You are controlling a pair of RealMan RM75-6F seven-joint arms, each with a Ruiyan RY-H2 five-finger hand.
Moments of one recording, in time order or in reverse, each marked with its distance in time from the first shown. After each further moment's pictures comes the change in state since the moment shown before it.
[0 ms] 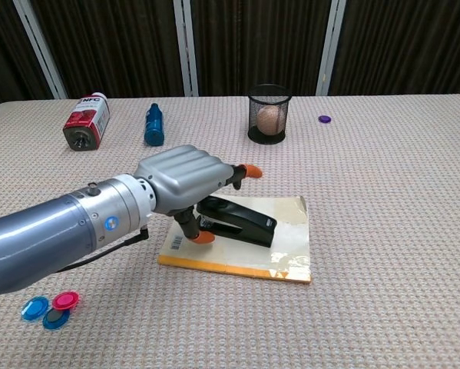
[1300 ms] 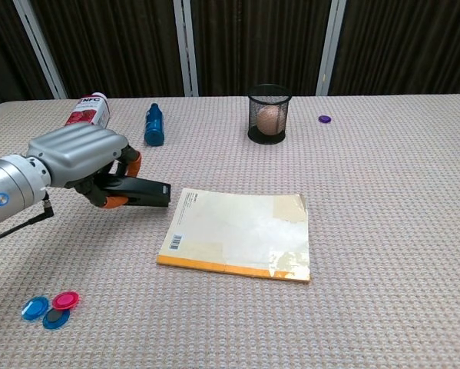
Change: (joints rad) left arm 0.166 0.153 0.031 0.089 0.133 0.105 -0.222; right arm 0.006 -0.030 0.000 -0.022 0.010 -0.018 -0.107
